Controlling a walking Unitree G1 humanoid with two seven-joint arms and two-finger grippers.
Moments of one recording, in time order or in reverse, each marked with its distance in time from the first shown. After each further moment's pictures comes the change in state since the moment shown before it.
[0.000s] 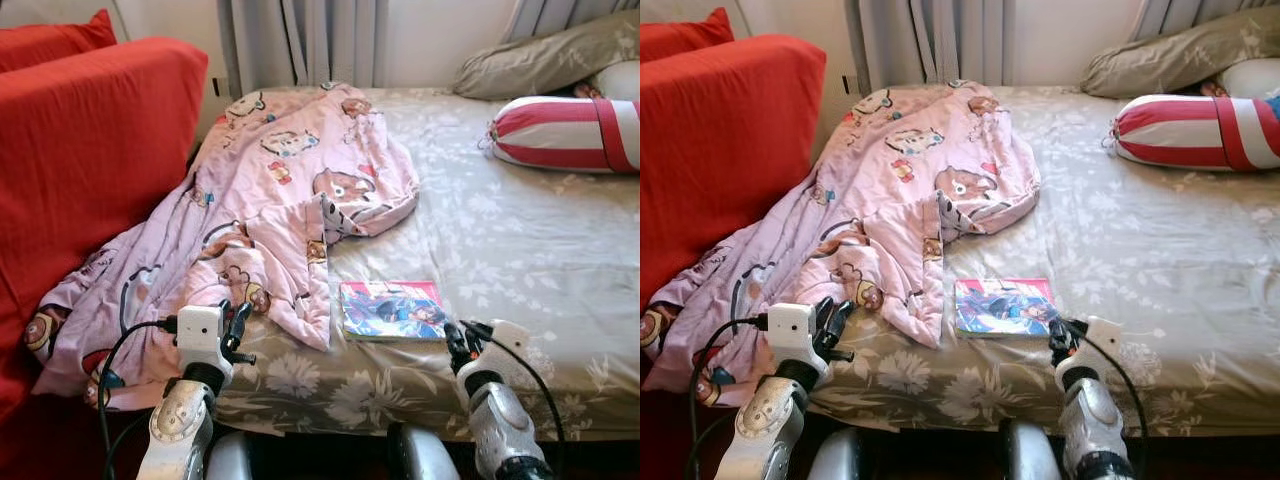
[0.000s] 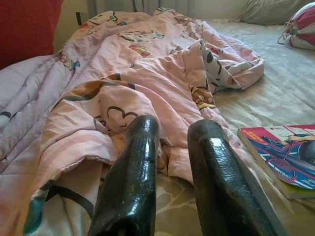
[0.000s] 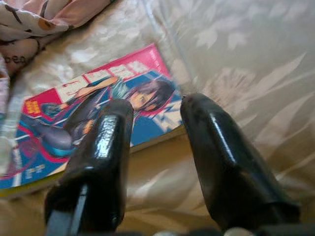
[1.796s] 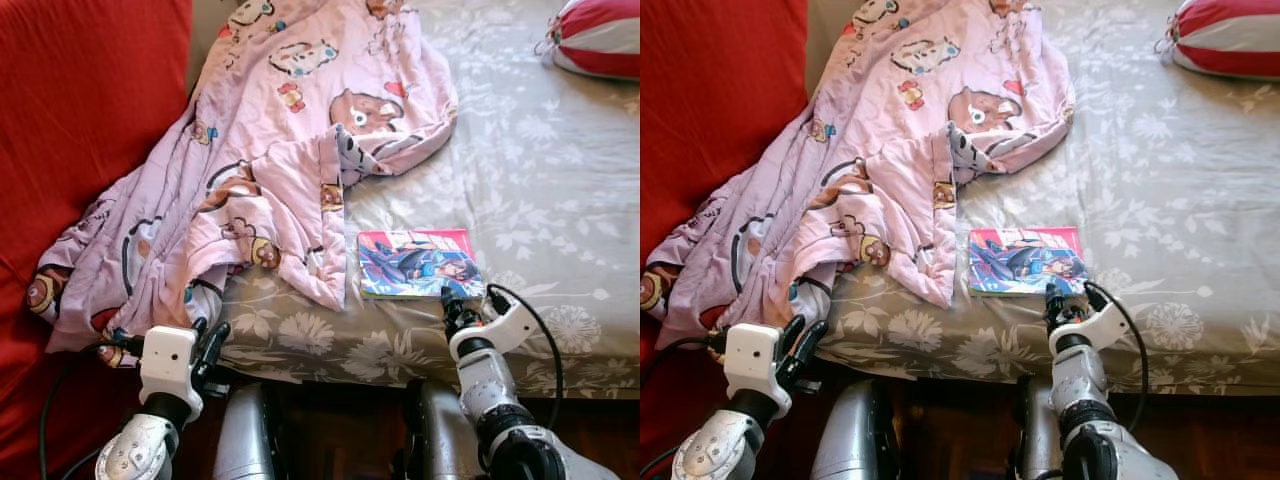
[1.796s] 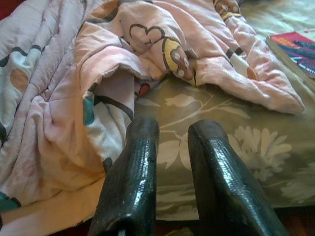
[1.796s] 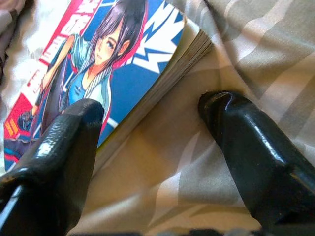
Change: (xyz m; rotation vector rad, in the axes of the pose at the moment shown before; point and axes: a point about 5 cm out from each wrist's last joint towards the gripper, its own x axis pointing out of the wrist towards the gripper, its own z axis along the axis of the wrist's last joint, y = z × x) left arm -0.053 0.011 0.031 0.116 0.055 -0.029; right arm 0.025 0.023 0.035 0.443 -0.087 -0.006
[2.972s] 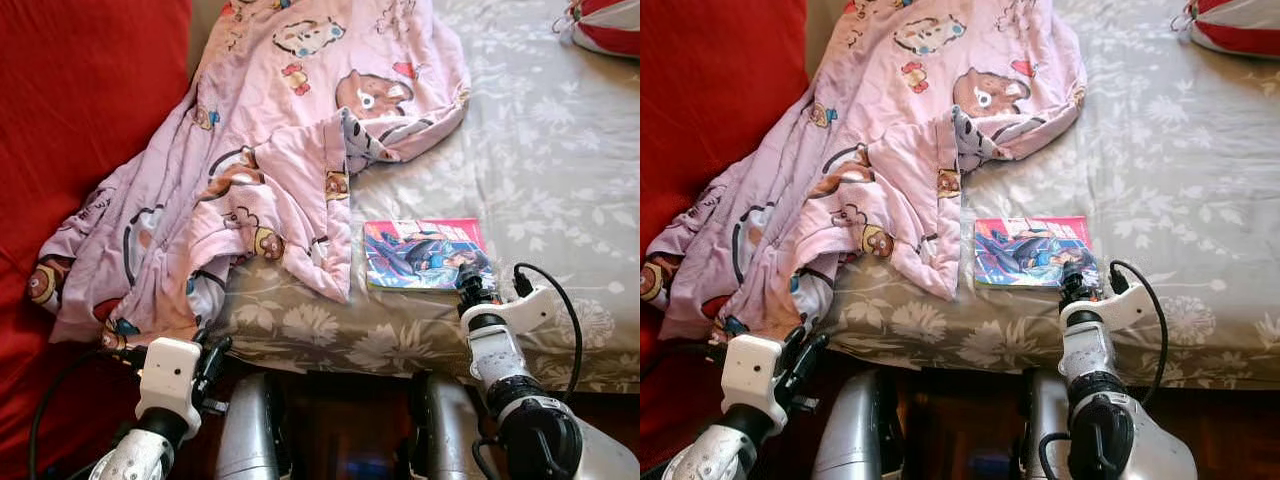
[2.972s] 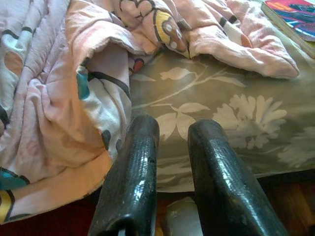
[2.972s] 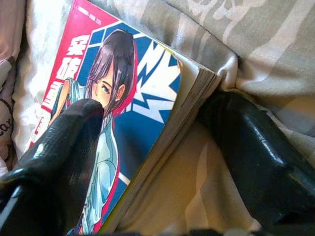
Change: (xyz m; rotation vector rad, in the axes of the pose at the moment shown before) left arm -0.018 -0.007 0.004 0.058 0.036 -0.038; right arm 0.013 0.014 0.028 0.209 -0.055 -0.033
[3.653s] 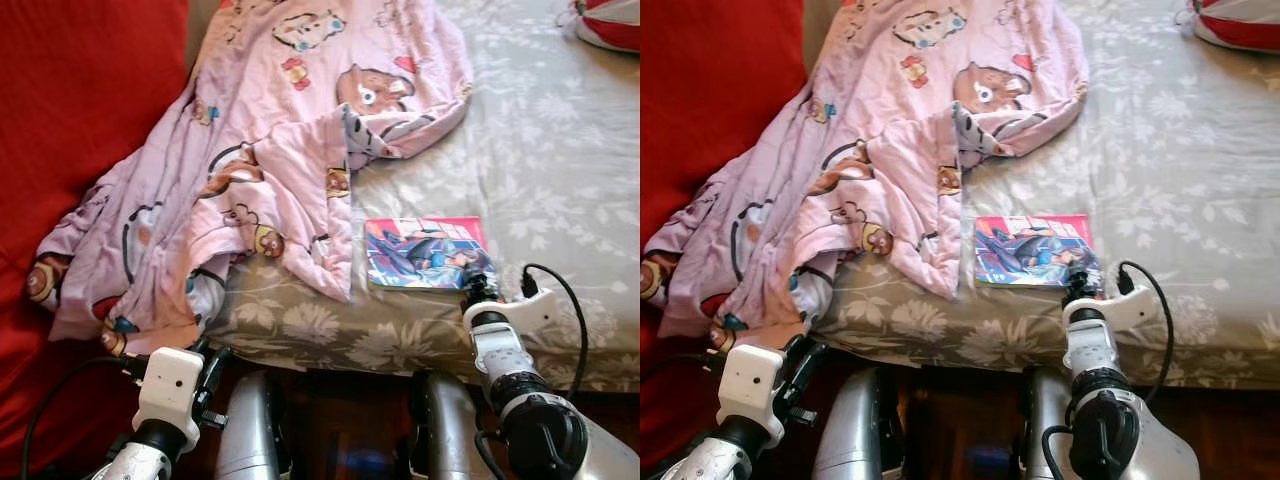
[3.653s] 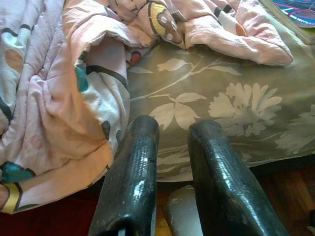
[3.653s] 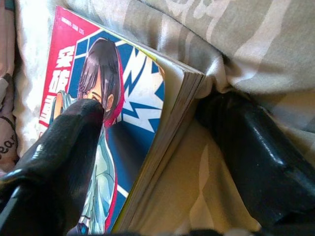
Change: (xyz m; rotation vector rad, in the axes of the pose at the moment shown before) left arm -0.012 -0.003 0.003 0.041 0.017 -0.011; right arm 0.000 -0.004 0.003 0.113 0.007 -0.044
